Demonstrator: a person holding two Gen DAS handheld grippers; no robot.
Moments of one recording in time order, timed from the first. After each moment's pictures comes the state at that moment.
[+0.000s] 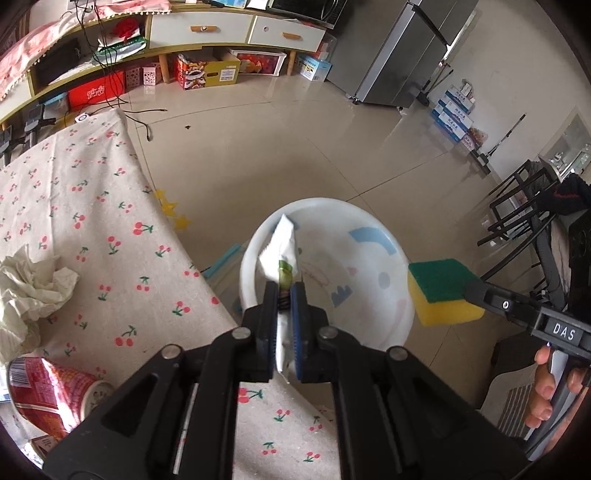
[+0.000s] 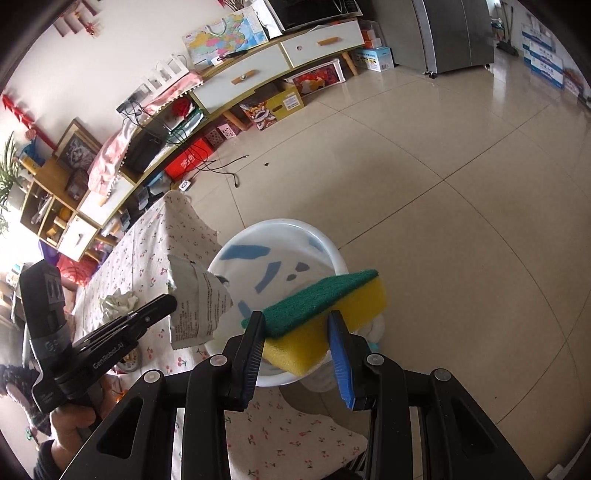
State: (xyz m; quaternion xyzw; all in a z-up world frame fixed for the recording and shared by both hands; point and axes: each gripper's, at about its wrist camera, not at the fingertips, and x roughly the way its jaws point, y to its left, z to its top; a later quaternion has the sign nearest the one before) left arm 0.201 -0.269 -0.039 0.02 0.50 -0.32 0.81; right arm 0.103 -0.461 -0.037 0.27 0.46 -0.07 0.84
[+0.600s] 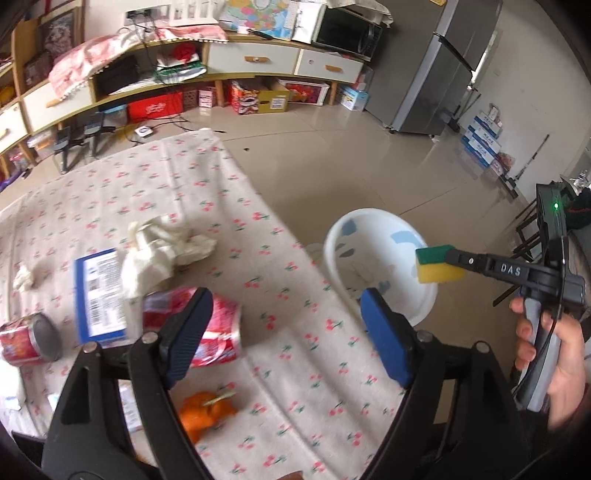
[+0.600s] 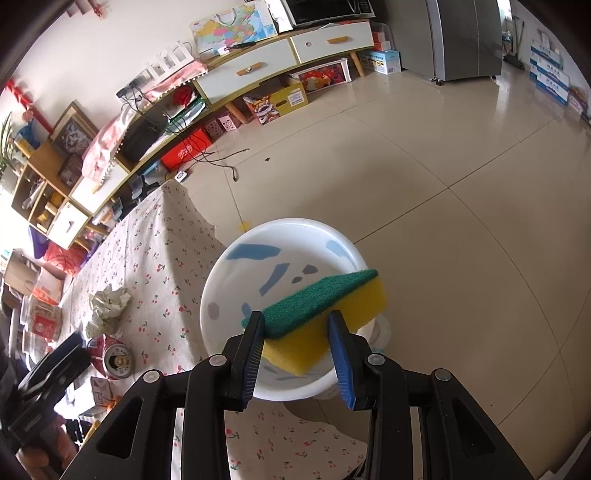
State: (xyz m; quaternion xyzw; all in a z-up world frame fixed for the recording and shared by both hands) left arm 0.167 -0.168 0.005 0.01 0.46 -0.24 0.85; right arm 0.133 -0.437 -0.041 0.24 0.48 -0.08 0.84
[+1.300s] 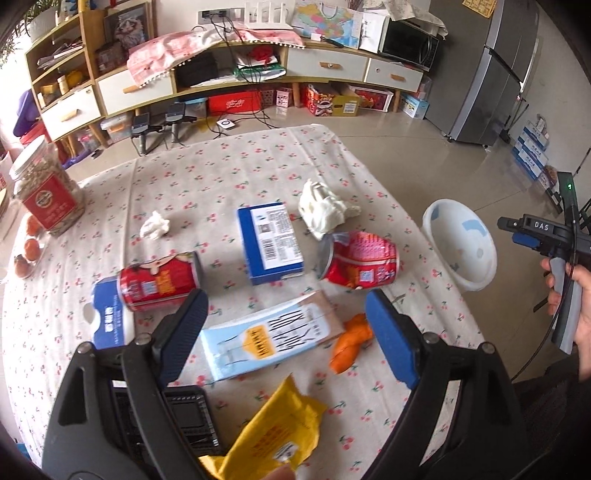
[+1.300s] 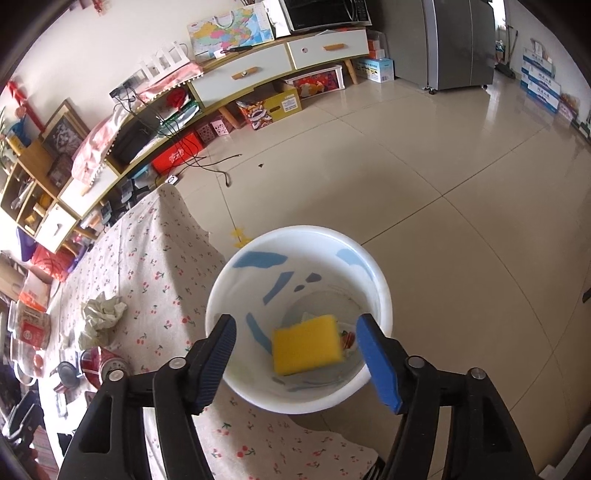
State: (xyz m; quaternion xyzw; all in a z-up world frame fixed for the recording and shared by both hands) left arm 0.137 -0.039 0.014 0.03 0.46 -0.13 0.88; right arm 0.143 -0.414 -0.032 0.22 0.47 -0.11 0.85
